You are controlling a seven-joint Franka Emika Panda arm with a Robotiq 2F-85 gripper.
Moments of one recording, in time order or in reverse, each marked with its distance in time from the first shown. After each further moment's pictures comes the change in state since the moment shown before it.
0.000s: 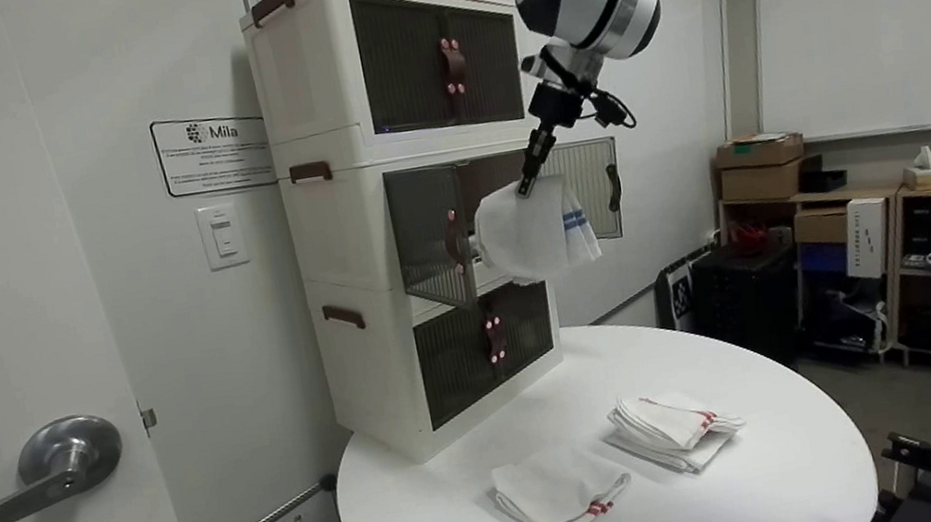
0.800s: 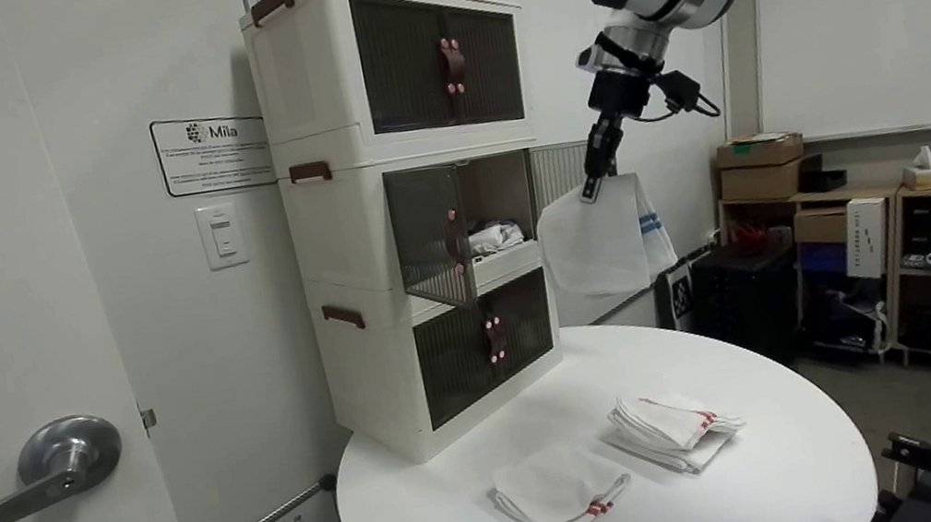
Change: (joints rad) arm -0.063 -0.267 0.005 -0.298 -0.125 -0.099 0.257
